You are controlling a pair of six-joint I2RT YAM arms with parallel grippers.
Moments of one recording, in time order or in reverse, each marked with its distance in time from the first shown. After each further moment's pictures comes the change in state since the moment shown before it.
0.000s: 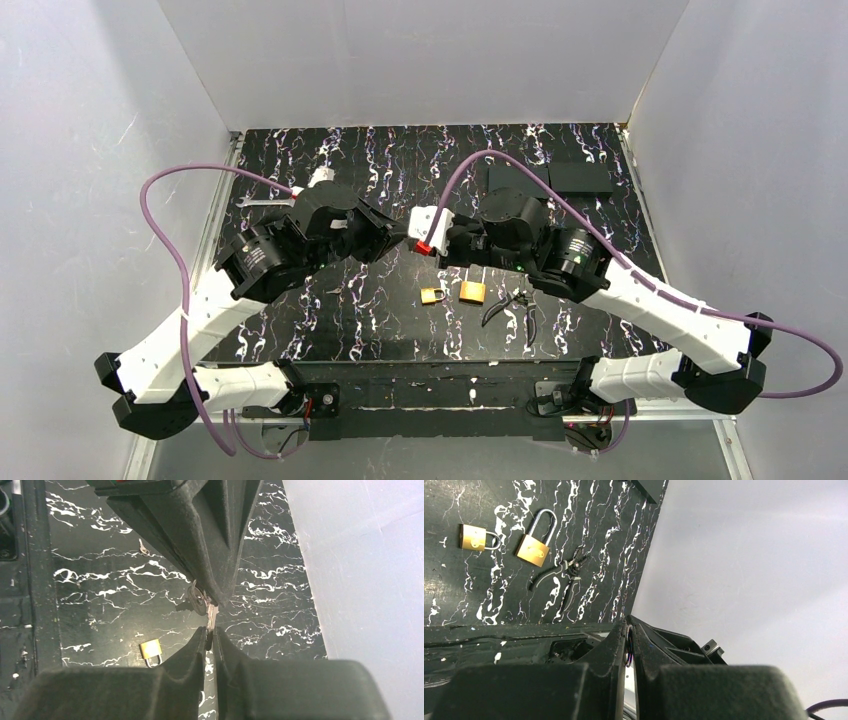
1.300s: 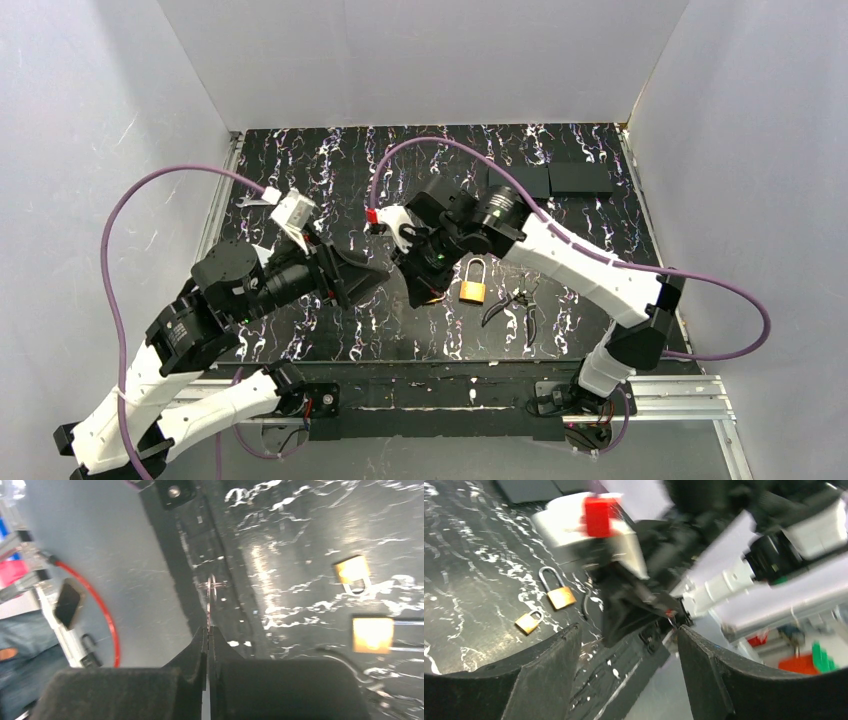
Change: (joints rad) left arm 0.031 -0.465 -0.336 0.303 0.257 0.864; right arm -0.014 0.393 0.409 -0.626 -0.319 0.588
